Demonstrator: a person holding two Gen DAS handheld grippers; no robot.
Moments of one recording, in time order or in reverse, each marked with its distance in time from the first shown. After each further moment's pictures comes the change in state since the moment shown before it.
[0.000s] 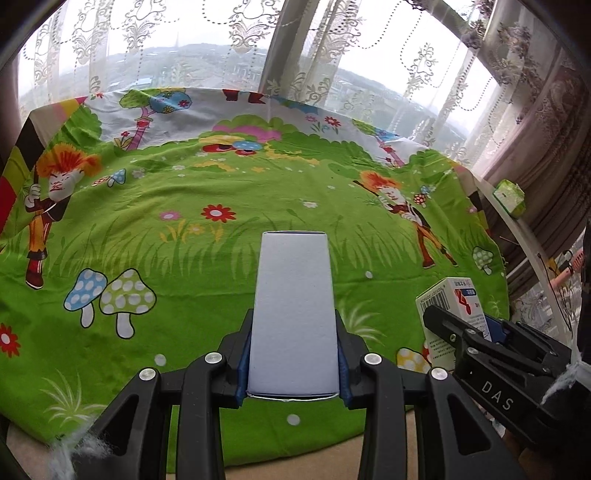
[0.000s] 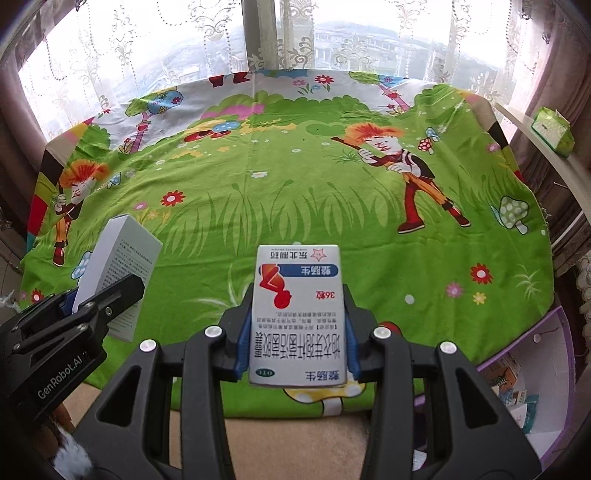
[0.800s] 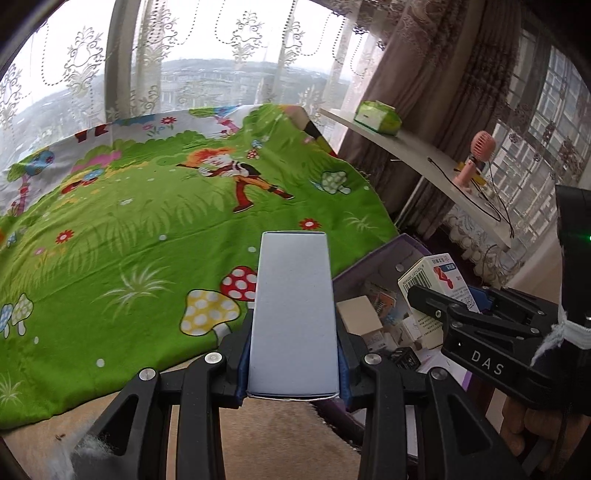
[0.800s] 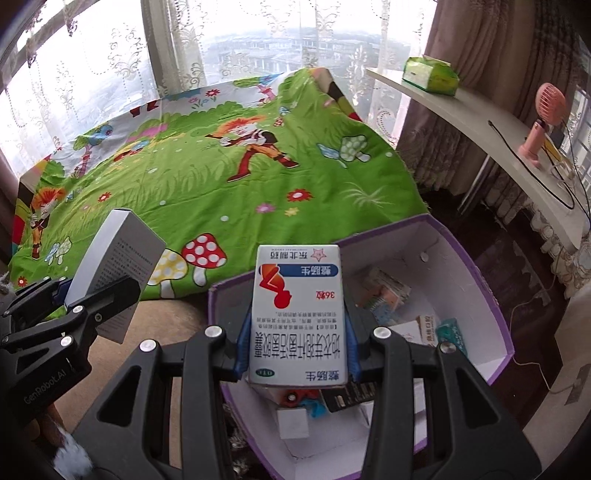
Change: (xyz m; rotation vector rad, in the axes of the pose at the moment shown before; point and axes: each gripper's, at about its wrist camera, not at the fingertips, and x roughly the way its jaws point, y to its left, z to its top) left arm -0.041 -0.178 -0.077 0.358 0.051 -0.247; right arm -0.112 -0.153 -0.099 0.195 -0.029 -0.168
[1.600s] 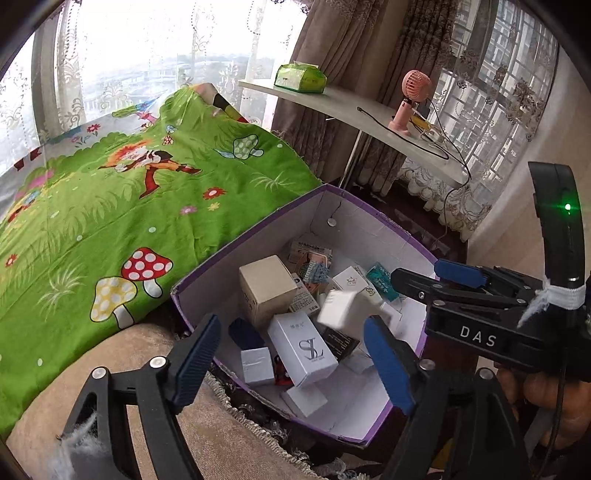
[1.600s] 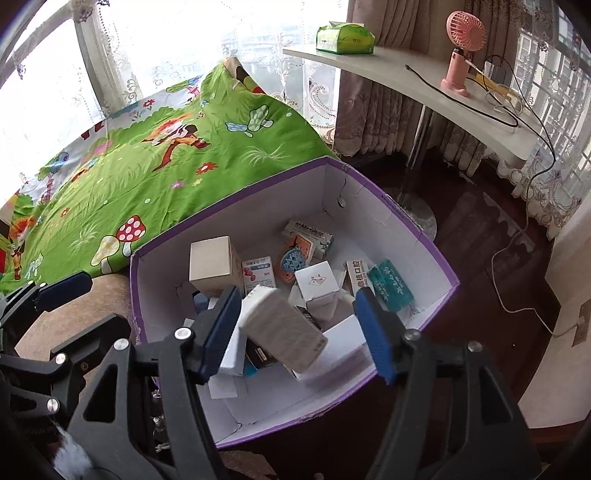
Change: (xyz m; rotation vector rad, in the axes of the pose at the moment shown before) left arm 0.019 -0.078 -0.029 0.157 0.104 -0.120; right arm -0.019 -0.090 -0.057 0.181 0.032 -0.074
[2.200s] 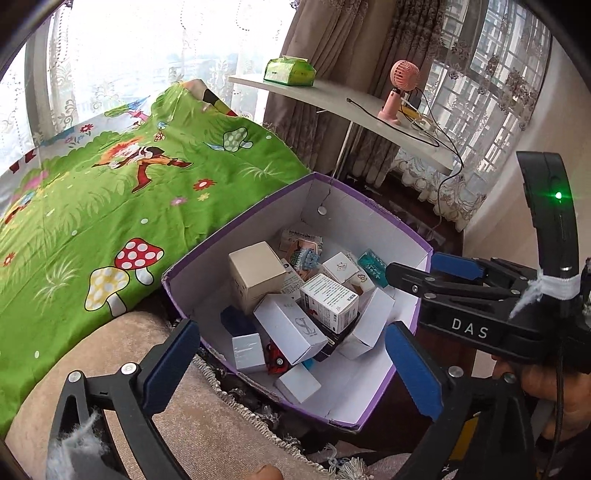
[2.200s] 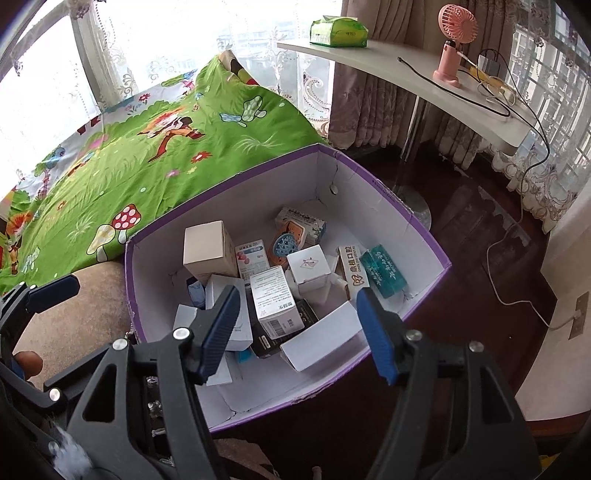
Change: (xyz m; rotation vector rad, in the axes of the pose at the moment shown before) left arm -0.004 -0.010 -0.010 0.035 0.011 -0.006; right arm -0.003 -0.003 -0.012 0.000 0.018 -0.025
